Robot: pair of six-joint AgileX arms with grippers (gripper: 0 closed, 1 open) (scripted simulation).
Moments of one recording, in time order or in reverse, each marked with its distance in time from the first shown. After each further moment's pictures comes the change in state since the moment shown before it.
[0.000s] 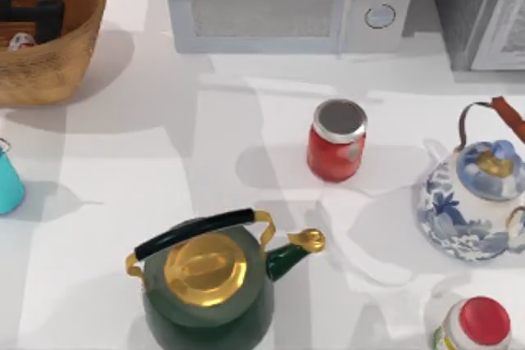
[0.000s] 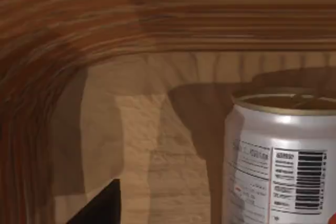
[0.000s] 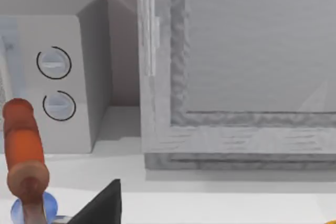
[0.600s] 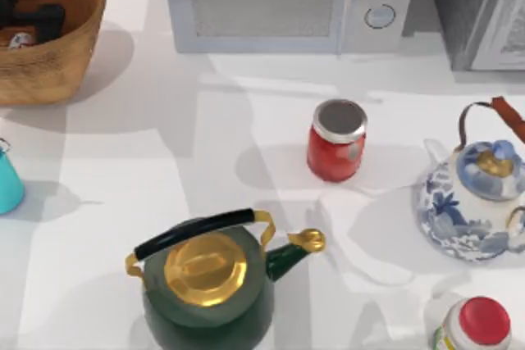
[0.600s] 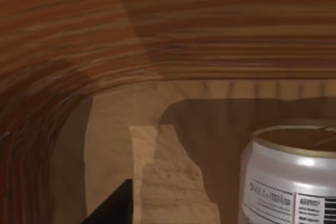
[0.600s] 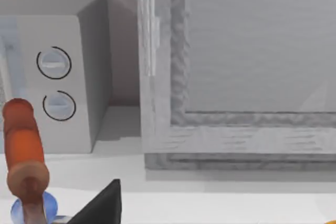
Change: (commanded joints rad) left arm -0.002 0.029 -0.051 0.078 0.000 -0.002; right arm 0.000 0.000 0.000 0.000 0.000 0.000
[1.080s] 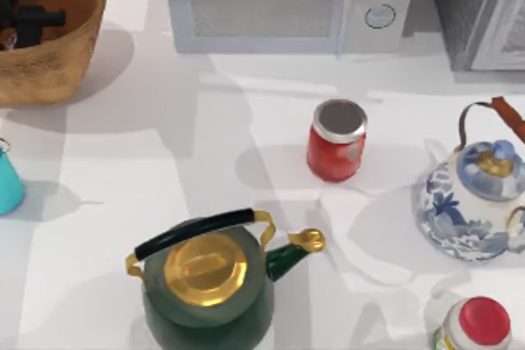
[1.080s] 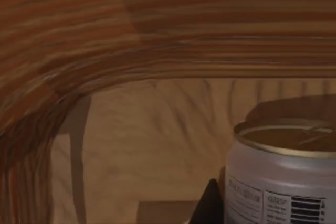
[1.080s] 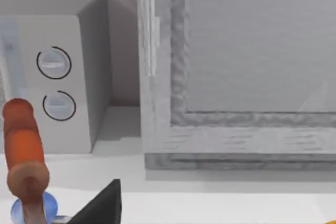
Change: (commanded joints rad) left arm 0.000 0.000 0.000 0.000 0.000 0.000; right arm 0.000 0.000 0.000 0.000 0.000 0.000
